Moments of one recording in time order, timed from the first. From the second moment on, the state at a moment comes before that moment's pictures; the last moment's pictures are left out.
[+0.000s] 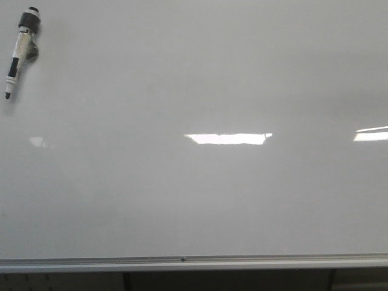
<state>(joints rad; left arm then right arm) 0.03 0.40 -0.66 -0.03 0.40 0.08 0.02 0.38 -0.64 -0.03 0.49 0.07</state>
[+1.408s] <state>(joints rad) -0.11 0.93 -0.78 -0.10 0.53 0.13 0.02 0.84 -0.67 -0.06 0.52 0.06</state>
